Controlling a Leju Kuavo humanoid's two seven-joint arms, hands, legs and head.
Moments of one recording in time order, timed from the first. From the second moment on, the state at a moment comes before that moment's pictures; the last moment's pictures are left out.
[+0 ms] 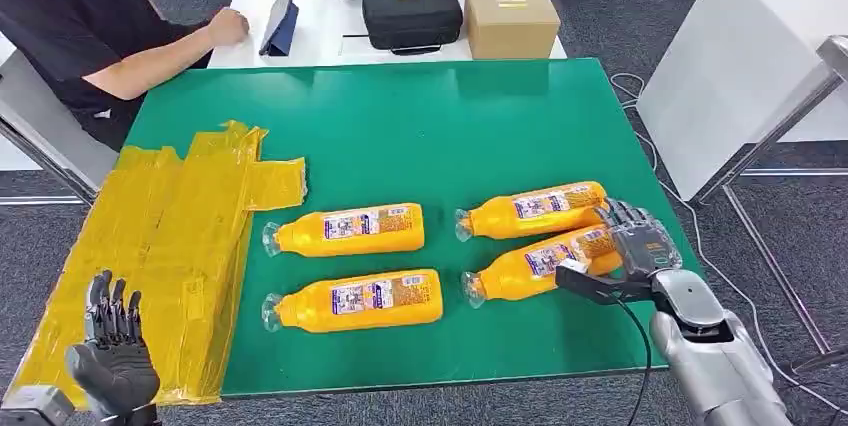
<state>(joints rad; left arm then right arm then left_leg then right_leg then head) 0.13 -0.25 0.29 -1.50 0.01 -0.12 -0.61 -0.21 -0.39 0.11 -1.14 1.18 -0.09 -0.06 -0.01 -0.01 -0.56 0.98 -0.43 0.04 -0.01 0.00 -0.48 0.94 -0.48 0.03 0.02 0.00</state>
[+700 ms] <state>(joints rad) 0.05 -0.21 0.24 -1.42 0.05 -0.12 -0.59 0.04 -0.46 0.09 -1.43 1.09 0.20 -0.12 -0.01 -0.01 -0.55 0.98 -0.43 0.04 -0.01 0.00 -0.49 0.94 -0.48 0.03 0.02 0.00</state>
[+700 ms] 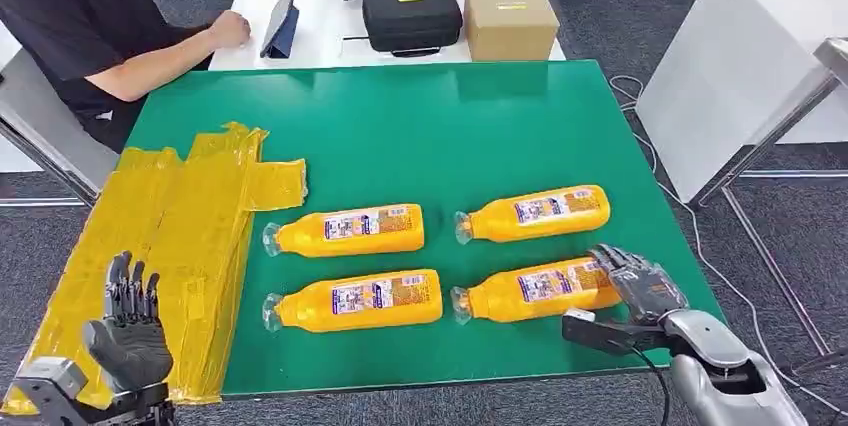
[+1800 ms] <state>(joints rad) 0.04 -0.20 0.23 -1.39 0.08 -0.10 -0.60 -0.03 -0.49 0.16 -1.37 1.06 0.20 -0.15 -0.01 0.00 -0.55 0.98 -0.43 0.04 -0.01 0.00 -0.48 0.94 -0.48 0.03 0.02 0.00</state>
